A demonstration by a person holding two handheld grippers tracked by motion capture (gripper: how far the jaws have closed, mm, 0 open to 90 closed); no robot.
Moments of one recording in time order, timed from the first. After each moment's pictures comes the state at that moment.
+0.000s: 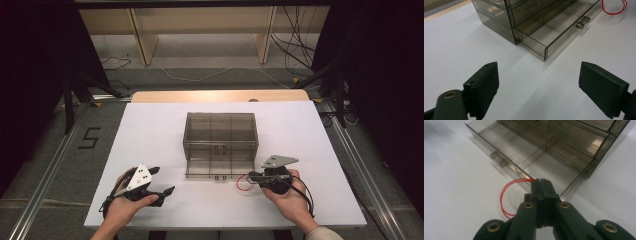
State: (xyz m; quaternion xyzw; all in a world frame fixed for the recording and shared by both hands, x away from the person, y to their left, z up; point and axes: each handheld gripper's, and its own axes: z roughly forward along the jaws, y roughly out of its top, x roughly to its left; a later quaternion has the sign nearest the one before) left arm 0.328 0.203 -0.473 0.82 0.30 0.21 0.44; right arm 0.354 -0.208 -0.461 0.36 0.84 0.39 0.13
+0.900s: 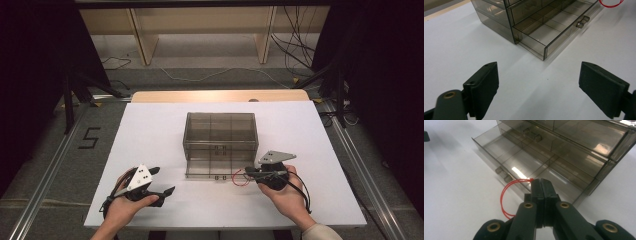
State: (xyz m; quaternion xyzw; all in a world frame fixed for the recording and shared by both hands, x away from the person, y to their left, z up) left arm 0.328 0.202 -0.474 0.82 0.30 0.21 0.44; right arm 0.359 -0.198 -0.449 0.35 0.83 0.40 0.14
